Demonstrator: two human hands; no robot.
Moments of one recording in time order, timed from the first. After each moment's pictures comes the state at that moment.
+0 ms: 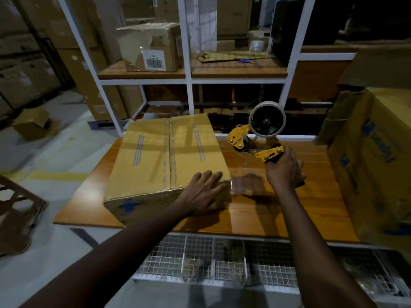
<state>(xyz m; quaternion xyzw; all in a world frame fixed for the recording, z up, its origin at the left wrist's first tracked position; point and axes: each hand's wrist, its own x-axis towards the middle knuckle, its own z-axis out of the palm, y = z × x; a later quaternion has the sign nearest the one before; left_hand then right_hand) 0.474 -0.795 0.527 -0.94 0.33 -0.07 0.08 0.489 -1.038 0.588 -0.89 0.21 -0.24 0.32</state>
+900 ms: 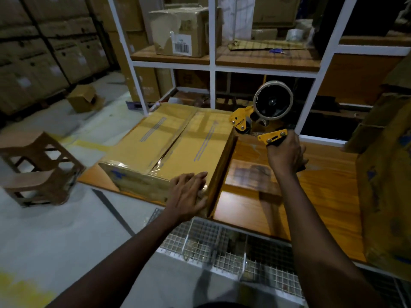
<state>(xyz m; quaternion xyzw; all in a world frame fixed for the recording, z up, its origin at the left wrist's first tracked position) 0.393 -0.803 0.502 -0.97 0.09 -0.19 -0.08 0.522 -1.053 0.602 -0.90 0.12 -0.22 0.36</state>
